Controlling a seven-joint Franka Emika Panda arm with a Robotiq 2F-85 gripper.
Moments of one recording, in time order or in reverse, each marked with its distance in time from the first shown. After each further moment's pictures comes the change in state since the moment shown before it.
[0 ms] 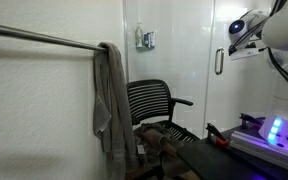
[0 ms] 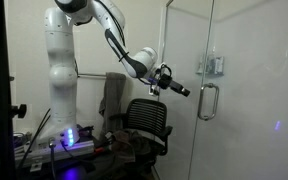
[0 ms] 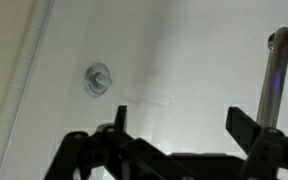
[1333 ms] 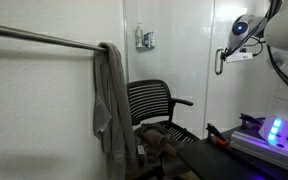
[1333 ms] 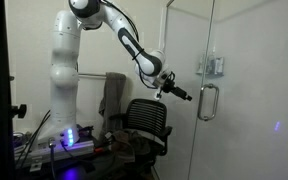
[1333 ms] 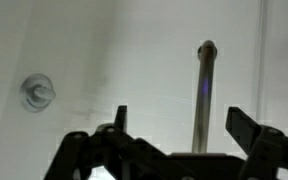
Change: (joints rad) arm 0.093 0.163 -0.084 0.165 -0.331 0.258 0.343
